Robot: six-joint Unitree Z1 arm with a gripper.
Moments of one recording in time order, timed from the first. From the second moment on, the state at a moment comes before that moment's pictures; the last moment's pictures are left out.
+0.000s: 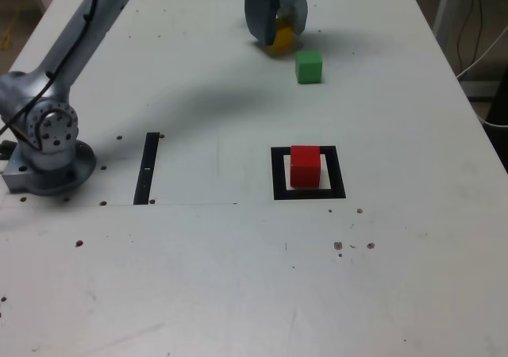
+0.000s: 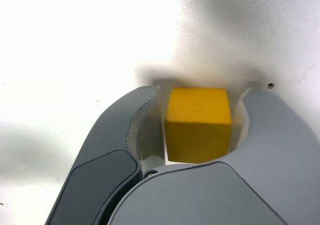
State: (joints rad) arm 0.78 2.52 -2.39 1.61 0.03 0.26
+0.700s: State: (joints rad) arm 0.76 2.40 -2.34 1.62 0.04 0.32
